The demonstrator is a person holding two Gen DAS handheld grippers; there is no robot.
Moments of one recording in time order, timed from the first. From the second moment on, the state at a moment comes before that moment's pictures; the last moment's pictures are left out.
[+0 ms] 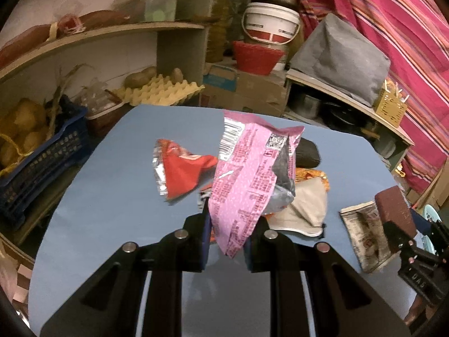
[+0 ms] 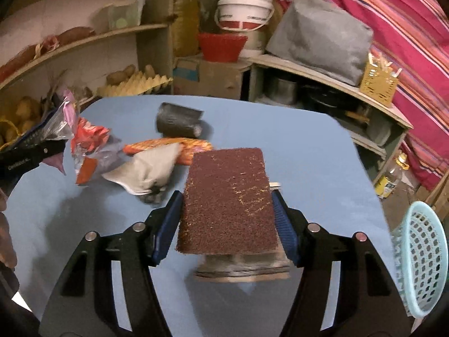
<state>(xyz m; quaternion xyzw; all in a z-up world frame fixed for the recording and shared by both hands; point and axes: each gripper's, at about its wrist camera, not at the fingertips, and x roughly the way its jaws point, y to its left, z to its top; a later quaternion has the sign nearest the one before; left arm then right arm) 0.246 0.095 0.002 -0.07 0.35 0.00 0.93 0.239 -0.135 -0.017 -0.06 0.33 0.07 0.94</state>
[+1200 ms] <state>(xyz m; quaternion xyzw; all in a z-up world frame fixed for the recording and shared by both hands) 0.237 -0.227 0.009 0.01 0.34 -0.22 0.91 0.142 -0.496 -0.005 0.11 0.32 -0.15 0.93</state>
